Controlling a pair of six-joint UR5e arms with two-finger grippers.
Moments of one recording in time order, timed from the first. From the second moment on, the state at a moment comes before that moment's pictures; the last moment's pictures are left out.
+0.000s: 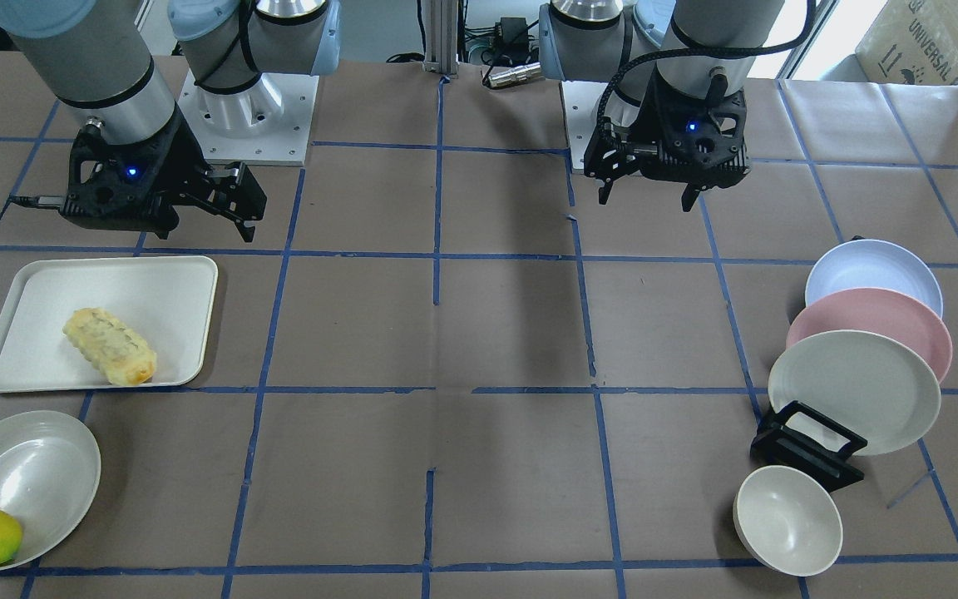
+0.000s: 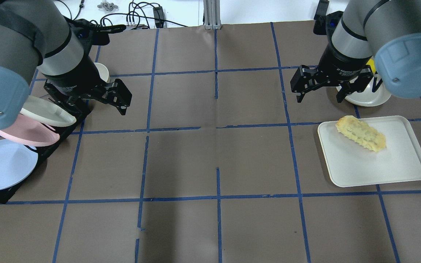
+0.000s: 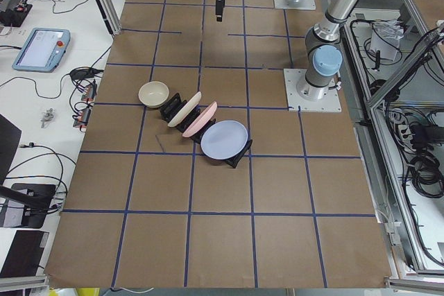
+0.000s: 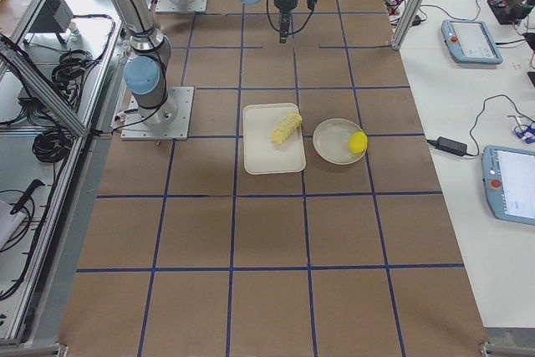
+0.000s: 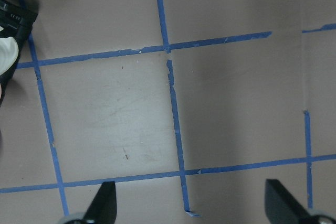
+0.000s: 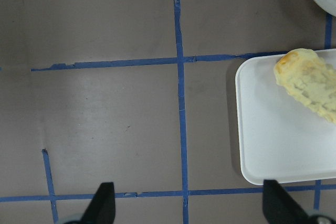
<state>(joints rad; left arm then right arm) -1.60 -1.47 -1.68 -1.53 1.62 0.07 1.55 -1.58 1.70 -1.67 -1.54 0.02</state>
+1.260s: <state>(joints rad) -1.06 -1.49 -1.58 -1.67 1.62 0.71 1.55 -1.58 1.71 -1.70 -1.54 0.02</state>
